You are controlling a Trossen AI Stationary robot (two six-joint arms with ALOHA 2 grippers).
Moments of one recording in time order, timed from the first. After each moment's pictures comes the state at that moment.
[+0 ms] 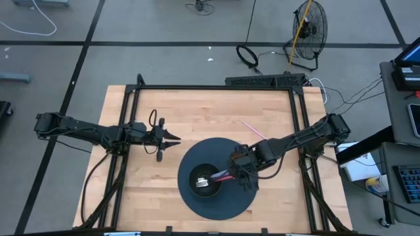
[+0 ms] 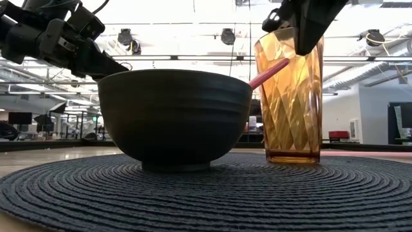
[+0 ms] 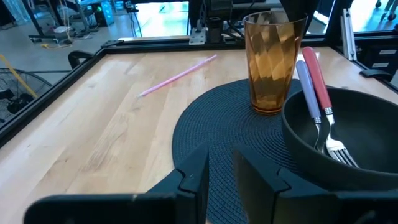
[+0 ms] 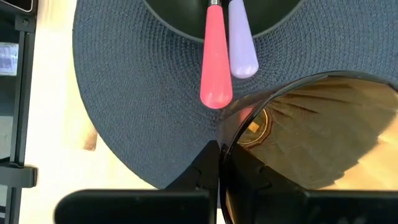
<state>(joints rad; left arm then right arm) -0.01 0.82 0.20 0.37 -0.03 0.03 0.34 1.70 1.45 -1.01 -0.03 0.20</state>
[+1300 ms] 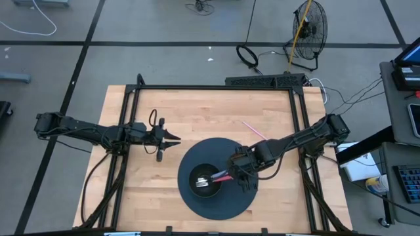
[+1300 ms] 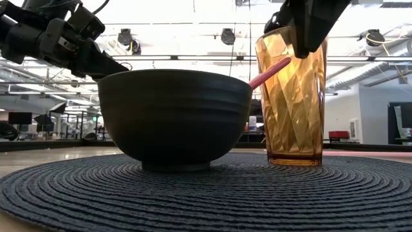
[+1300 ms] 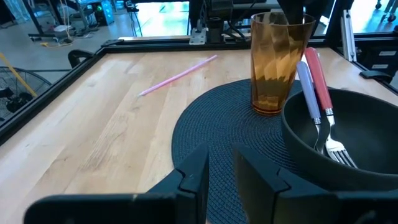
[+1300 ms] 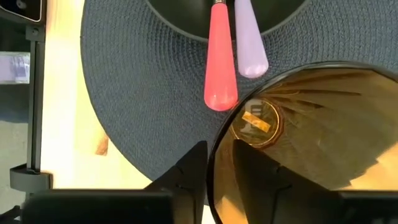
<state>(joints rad) -0.01 0.82 0.20 0.37 -0.03 0.02 0.35 1.71 1.45 -1.00 -0.06 0.25</state>
